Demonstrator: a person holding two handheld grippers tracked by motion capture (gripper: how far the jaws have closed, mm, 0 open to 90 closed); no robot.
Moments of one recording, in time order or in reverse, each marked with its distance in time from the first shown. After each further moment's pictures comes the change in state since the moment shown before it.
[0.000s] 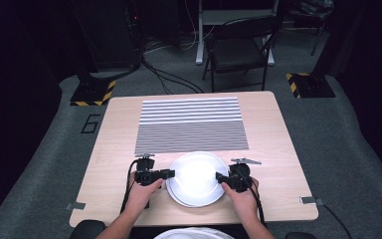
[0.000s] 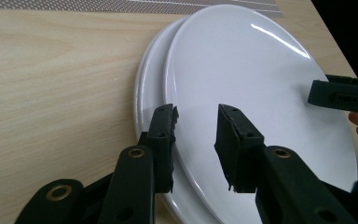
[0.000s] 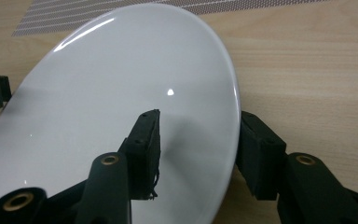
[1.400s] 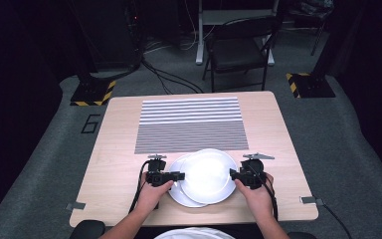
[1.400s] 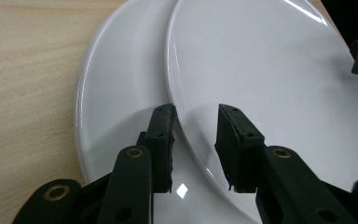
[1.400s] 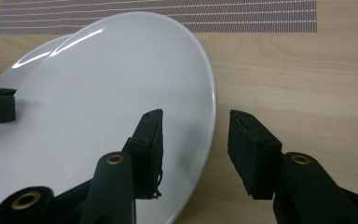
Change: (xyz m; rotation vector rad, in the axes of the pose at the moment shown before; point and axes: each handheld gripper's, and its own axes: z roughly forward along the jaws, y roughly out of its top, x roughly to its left) left arm -0.016 -0.004 0.028 0.048 -0.031 0.021; right arm -0.018 0.016 -0.037 0.006 -0.103 -0.067
